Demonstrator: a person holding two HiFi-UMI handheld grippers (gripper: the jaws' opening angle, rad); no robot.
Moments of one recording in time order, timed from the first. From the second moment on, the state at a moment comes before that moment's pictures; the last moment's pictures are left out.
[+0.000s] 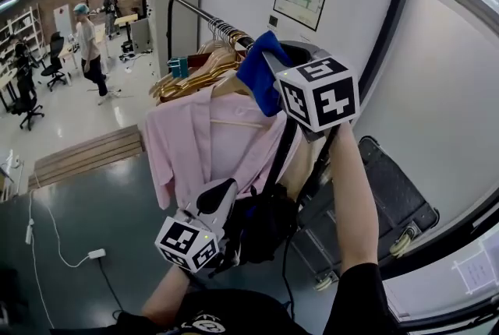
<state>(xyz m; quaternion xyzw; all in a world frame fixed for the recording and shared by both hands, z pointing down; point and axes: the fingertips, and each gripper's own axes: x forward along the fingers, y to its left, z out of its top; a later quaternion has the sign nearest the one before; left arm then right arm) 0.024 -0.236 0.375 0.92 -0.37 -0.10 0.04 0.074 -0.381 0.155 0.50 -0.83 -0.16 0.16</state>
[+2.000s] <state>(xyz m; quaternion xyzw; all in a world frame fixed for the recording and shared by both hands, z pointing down) 0.046 -0.233 0.405 0.92 -0.39 -0.07 0.02 0.133 -0.262 0.401 0.56 -0.82 -0.09 -0.04</state>
